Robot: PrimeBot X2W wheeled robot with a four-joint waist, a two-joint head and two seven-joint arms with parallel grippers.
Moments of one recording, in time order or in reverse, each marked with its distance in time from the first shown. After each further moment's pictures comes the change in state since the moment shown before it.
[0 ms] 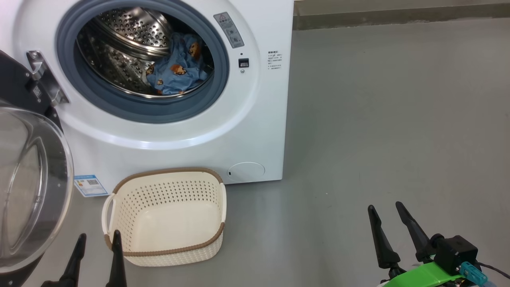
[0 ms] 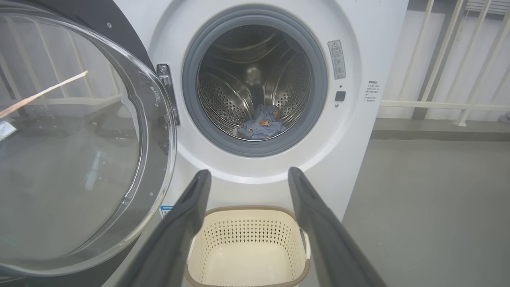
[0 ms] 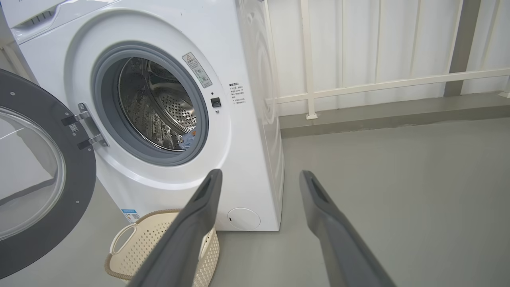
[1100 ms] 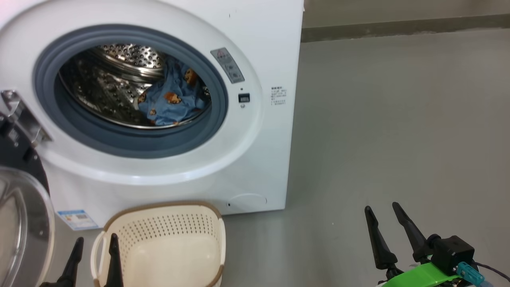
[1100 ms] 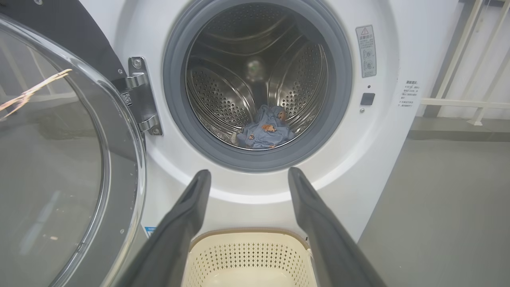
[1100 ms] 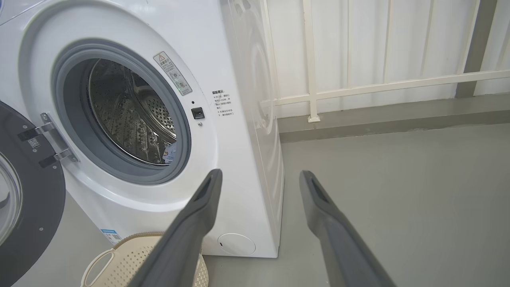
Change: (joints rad) left arm -0.002 0.001 0.016 0.030 0.000 -0.009 0.000; right arm 0.000 0.000 0.013 0.002 0.000 0.000 0.000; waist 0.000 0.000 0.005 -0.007
